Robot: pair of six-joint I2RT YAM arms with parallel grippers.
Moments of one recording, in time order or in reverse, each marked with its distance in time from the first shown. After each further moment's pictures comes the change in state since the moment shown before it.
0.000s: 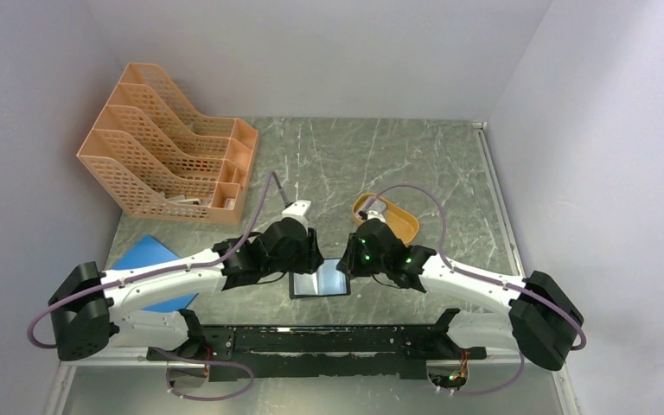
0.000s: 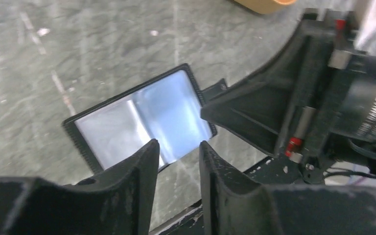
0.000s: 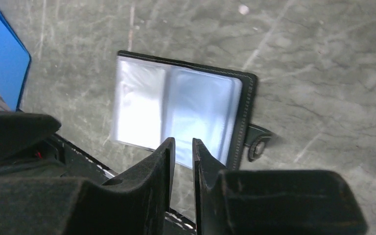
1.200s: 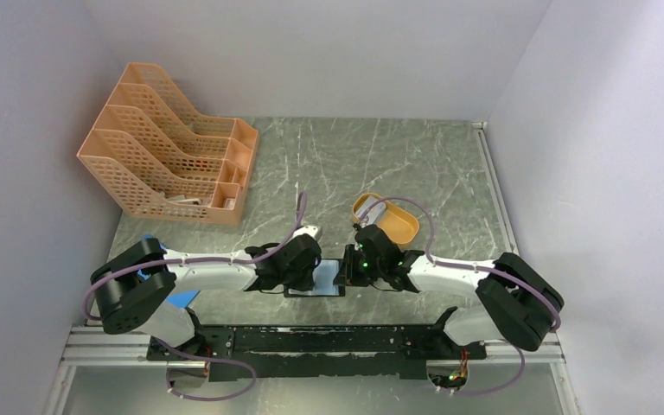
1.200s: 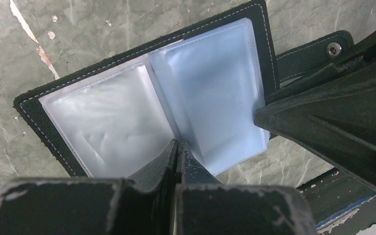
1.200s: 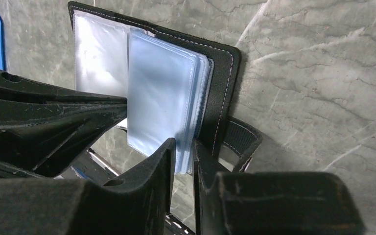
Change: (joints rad) left arm 0.000 0.283 -0.098 0.130 0.095 0.001; right arm -0.066 0.148 -0.130 0.214 -0.222 0.026
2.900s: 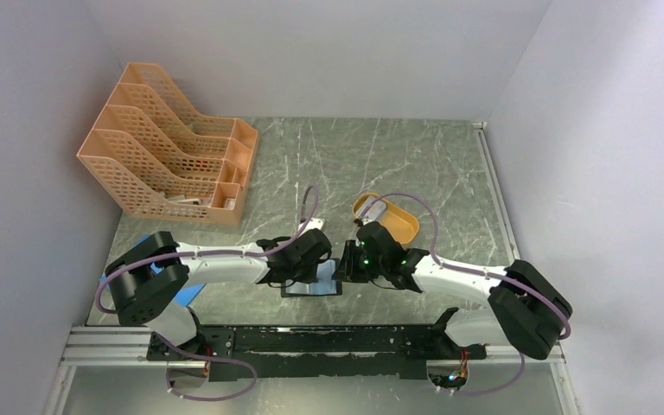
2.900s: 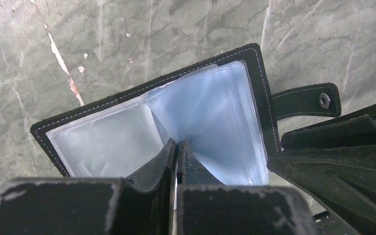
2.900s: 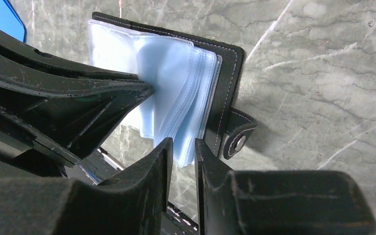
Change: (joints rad) left arm 0.000 0.088 0.120 -0.092 -0.113 -0.005; right arm 0.003 -0.063 0.022 -0.036 0.027 -0.008
